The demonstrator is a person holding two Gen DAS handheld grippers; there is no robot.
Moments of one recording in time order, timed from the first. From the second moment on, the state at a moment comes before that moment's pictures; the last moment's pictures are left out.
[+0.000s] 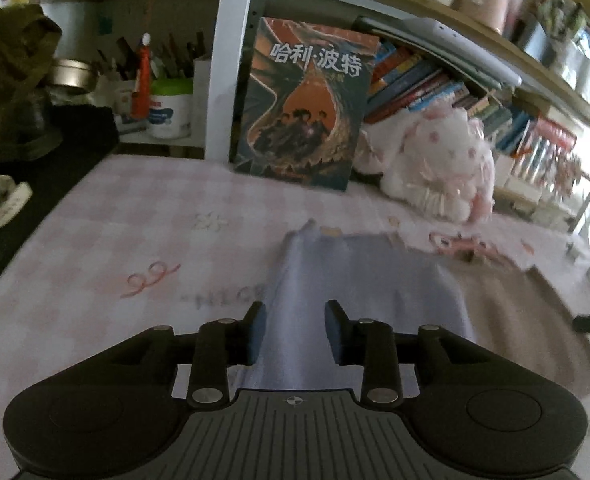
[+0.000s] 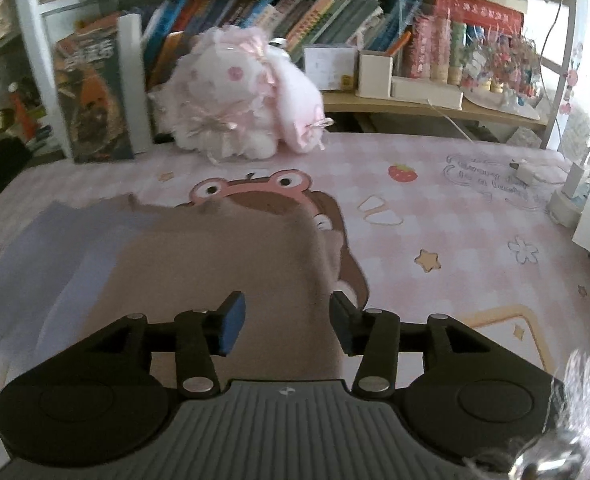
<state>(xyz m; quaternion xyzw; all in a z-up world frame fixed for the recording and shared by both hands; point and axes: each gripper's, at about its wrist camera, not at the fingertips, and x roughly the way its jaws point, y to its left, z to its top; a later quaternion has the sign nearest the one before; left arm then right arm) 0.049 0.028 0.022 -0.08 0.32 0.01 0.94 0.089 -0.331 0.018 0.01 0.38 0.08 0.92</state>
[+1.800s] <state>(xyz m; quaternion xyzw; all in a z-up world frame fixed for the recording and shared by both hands) -0.002 0.147 -0.037 -0.47 0.33 0.06 0.82 -0.031 -0.232 0.006 0.03 0.41 0.05 0.91</state>
